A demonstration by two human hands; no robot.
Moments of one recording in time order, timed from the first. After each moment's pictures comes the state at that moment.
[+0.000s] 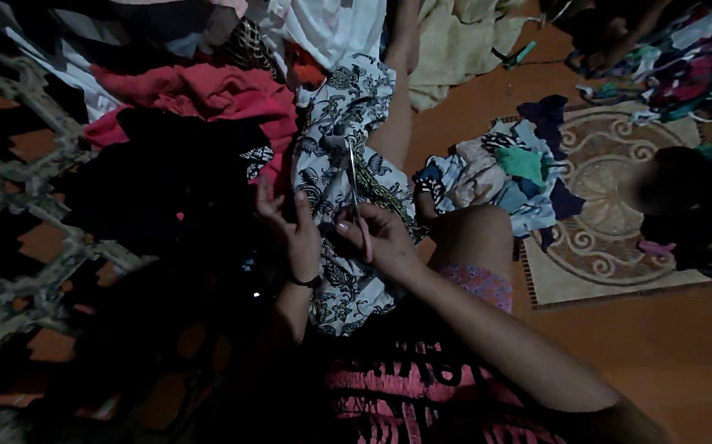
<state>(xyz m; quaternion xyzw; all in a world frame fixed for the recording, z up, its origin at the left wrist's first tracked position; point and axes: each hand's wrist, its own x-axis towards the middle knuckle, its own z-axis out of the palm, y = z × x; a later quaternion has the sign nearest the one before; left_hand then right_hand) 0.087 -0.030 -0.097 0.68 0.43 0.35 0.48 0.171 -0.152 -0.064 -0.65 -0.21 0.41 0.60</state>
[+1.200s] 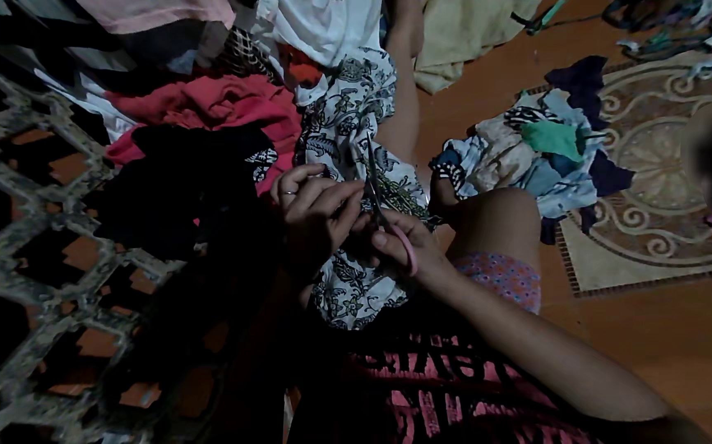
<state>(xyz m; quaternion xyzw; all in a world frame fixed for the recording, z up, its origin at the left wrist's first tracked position) 0.101 -0.014 -0.053 0.89 0.11 0.37 0.24 0.167 -0.178 -0.059 -0.49 -0.21 0.46 0.71</state>
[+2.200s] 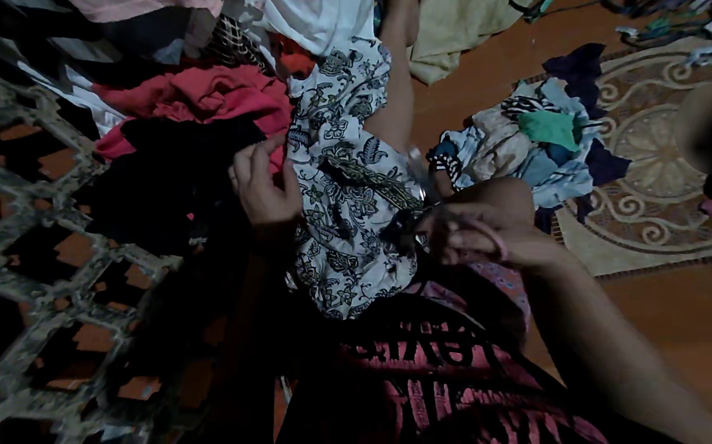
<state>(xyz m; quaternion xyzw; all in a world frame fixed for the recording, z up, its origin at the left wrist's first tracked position) 0.095 0.020 -0.044 0.88 0.30 0.25 0.25 0.245 -0.272 -0.070 -0.56 -0.29 0.55 0.54</state>
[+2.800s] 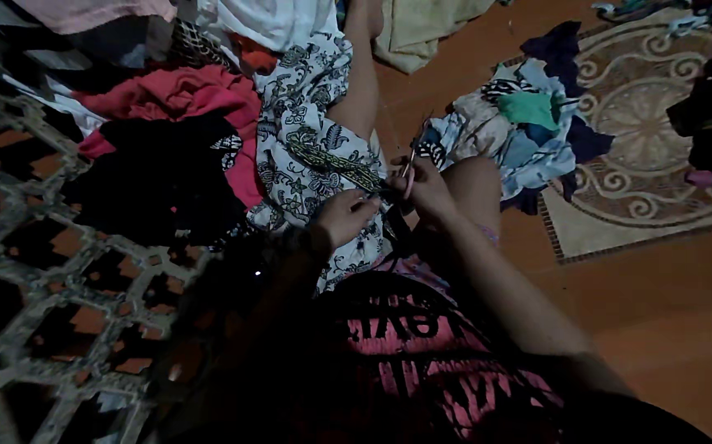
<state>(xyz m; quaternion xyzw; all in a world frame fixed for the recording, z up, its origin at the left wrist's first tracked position) 0.123 -0.094 -0.057 0.70 0.29 -0.24 0.60 0.240 -0.251 -0.142 -0.70 -0.08 0.35 0.61</state>
